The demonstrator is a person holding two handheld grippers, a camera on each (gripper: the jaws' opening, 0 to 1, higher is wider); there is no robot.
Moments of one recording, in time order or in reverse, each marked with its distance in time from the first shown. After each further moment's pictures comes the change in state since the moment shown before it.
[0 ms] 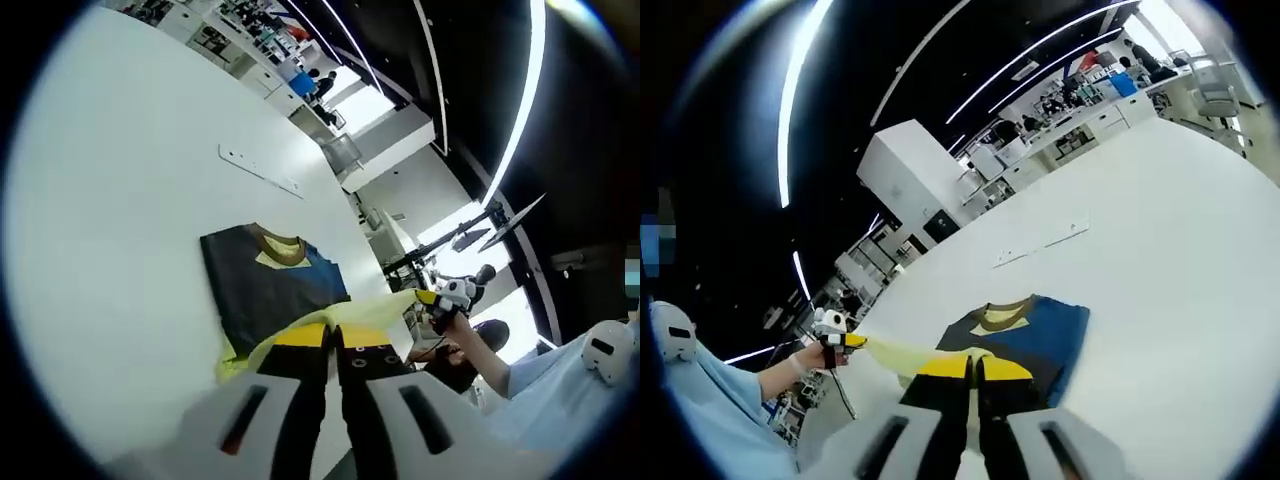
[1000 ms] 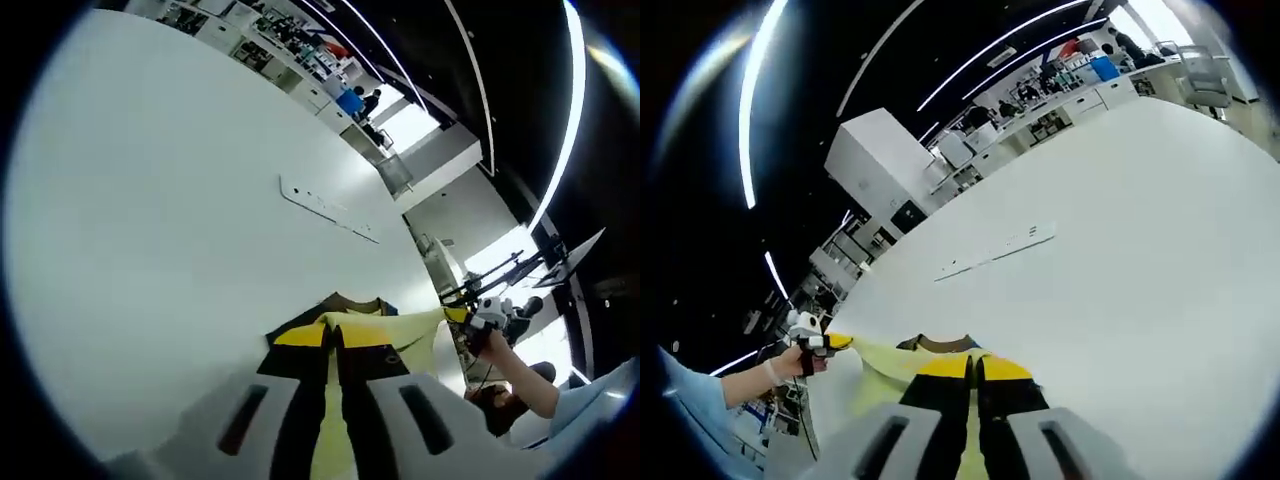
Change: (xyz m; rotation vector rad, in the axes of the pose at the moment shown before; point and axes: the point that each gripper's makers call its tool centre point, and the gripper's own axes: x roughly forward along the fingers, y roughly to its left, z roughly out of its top) left arm 0.084 0.112 0.059 -0.080 -0.080 0.219; right arm 0.110 -0.115 0.026 0.059 0.091 -0.127
